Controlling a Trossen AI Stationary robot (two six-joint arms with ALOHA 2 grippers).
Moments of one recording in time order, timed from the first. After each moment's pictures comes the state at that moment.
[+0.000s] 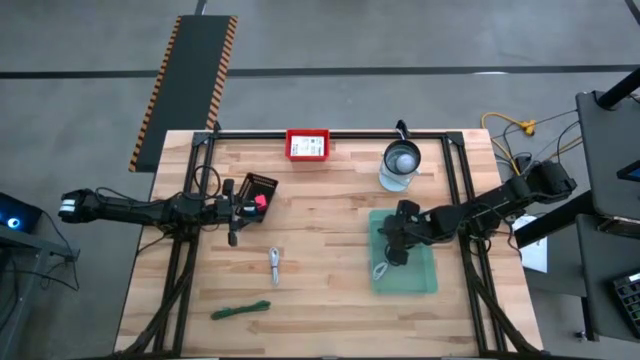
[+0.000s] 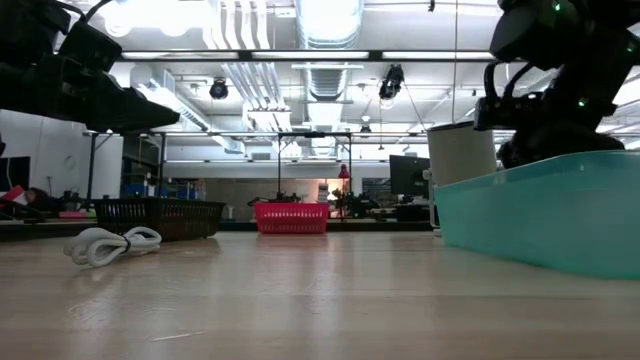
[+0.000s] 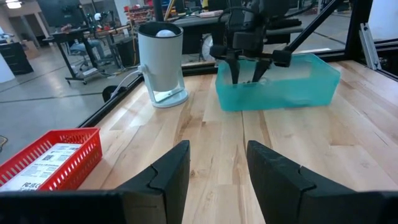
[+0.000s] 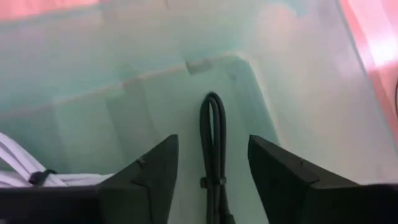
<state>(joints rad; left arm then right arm) -0.05 0.39 0.03 0.20 -0.19 0.11 0.25 1.35 0.57 -0.41 0.34 0.51</state>
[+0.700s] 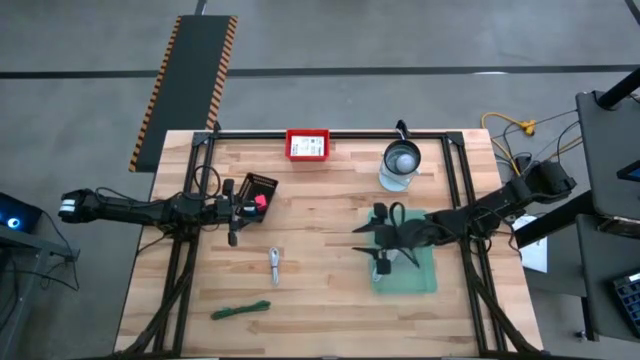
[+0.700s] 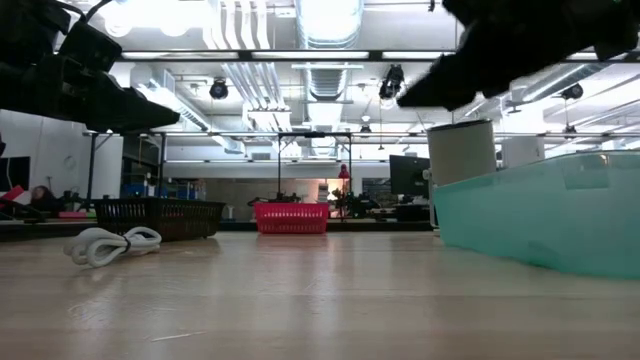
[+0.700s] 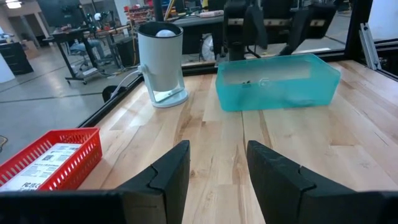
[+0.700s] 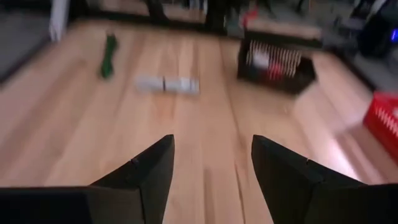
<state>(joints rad) -0.05 0.39 0.03 0.20 -0.19 0.11 0.31 1.35 0.56 0.37 0.32 0.04</state>
